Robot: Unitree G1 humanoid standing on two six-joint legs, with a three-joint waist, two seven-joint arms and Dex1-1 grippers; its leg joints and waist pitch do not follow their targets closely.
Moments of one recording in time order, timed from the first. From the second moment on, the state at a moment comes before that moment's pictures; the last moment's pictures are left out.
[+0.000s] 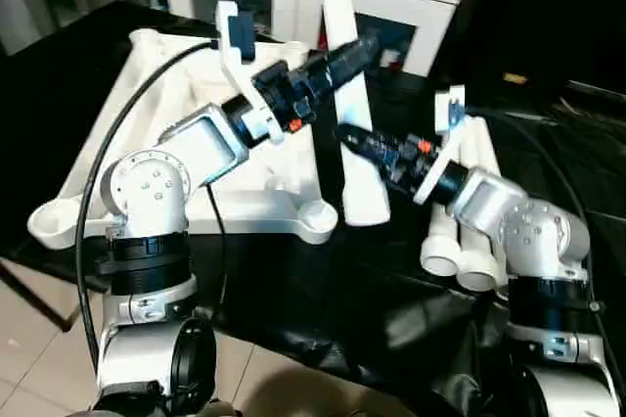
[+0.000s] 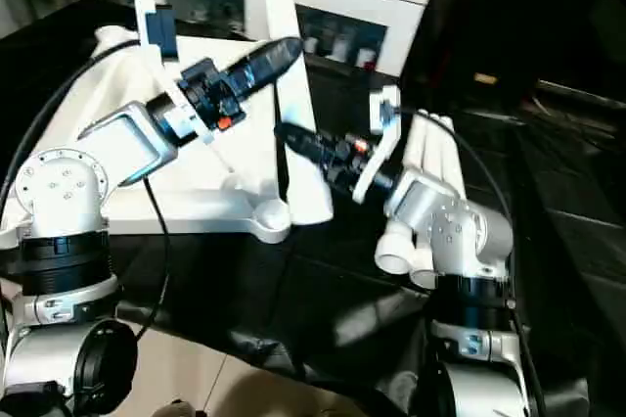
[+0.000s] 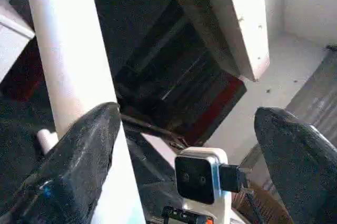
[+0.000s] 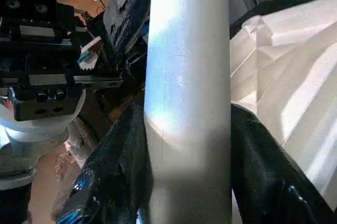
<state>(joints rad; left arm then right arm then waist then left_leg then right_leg) -0.77 0.07 0.29 0.00 -0.85 1.00 -0.45 -0.58 -0.13 -0.23 0.11 0.69 0.93 0.72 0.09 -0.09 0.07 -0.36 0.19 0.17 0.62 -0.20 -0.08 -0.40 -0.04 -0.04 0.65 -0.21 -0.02</state>
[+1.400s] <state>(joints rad) -0.80 0.00 0.32 0.11 -0.75 0.90 -0.10 -0.63 -0.13 0.22 0.06 0.02 0.38 0.30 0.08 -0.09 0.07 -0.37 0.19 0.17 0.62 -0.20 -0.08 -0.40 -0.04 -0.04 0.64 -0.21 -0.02</state>
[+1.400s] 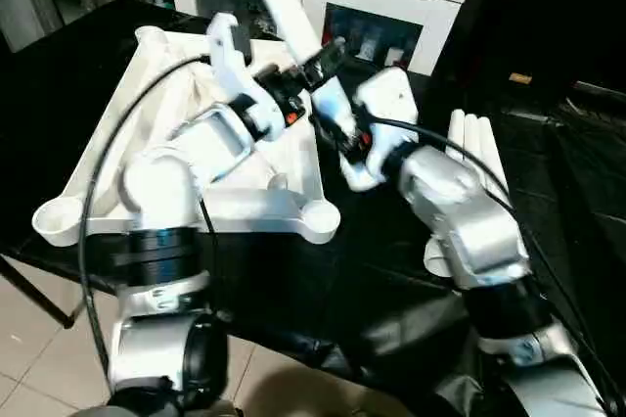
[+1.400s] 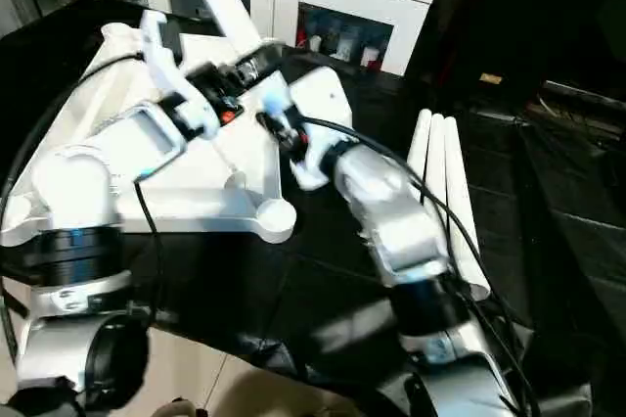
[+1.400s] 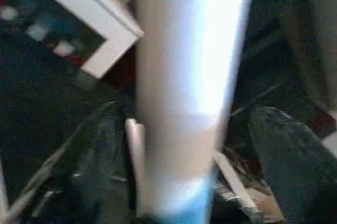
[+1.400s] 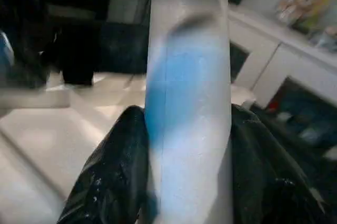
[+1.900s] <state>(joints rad) -0.83 -0.05 0.34 0.18 -0.71 0.78 0.00 -0.64 -0.09 0.28 0.13 -0.09 0.31 0.23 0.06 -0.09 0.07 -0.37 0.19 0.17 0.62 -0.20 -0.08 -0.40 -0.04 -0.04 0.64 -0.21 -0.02</state>
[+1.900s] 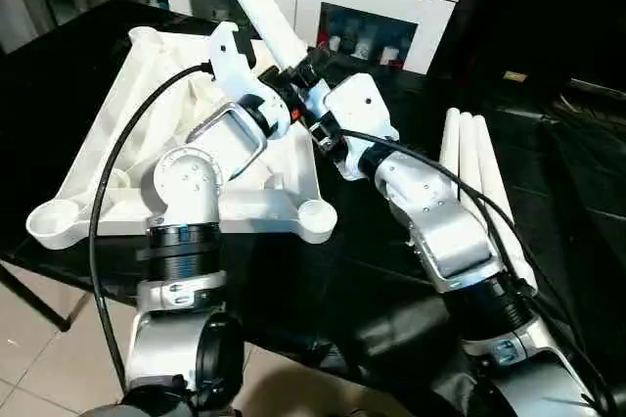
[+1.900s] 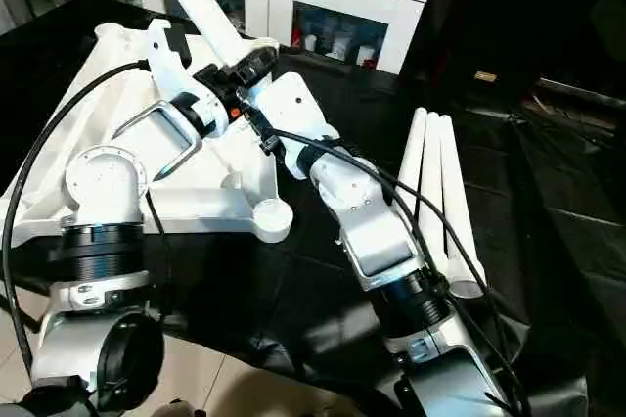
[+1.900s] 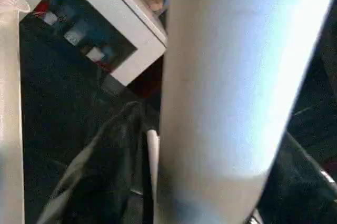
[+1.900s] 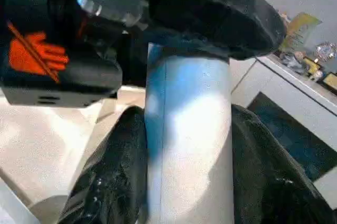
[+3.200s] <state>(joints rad) -0.80 0.38 0.04 0.06 -0.79 0.88 -0.84 -0.61 -0.30 0.17 -0.04 0.45 0.75 0.87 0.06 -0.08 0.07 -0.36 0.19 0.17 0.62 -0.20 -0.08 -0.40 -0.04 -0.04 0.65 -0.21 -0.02</state>
